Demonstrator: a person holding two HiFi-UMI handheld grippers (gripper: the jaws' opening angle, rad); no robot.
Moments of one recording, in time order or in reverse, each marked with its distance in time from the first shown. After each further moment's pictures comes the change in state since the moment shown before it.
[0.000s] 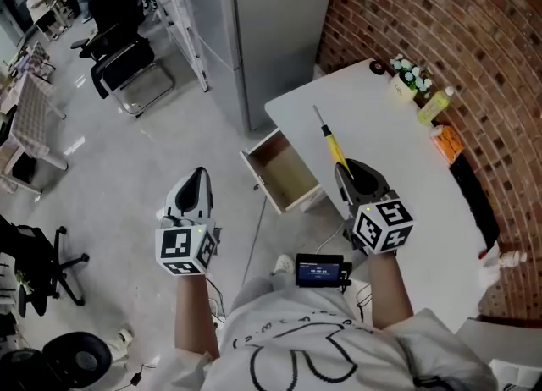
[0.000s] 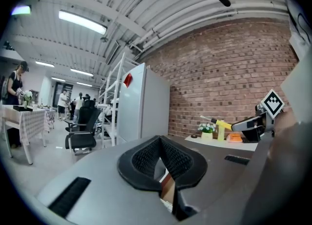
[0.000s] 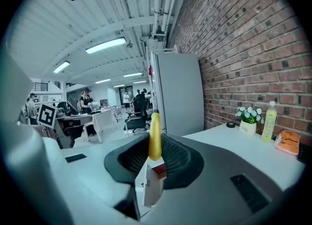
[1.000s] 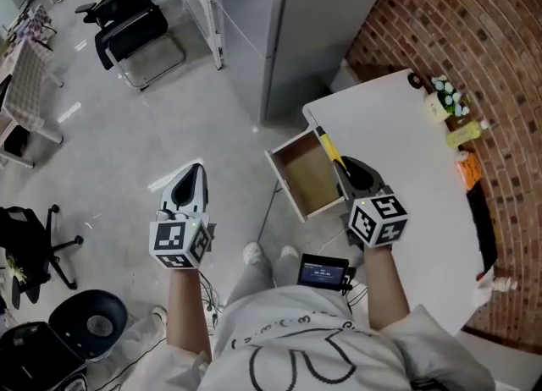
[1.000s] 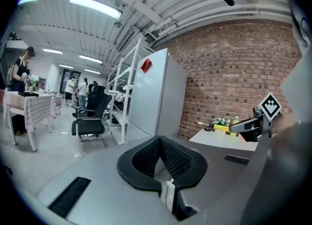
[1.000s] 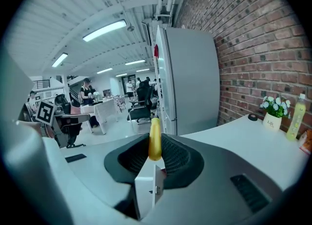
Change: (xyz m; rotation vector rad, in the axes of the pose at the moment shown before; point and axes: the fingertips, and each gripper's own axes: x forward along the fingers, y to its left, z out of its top) left arm 0.035 0.146 -0.051 -0.107 0.115 0.048; right arm 0.153 0.062 -0.015 -0.011 0.154 0.051
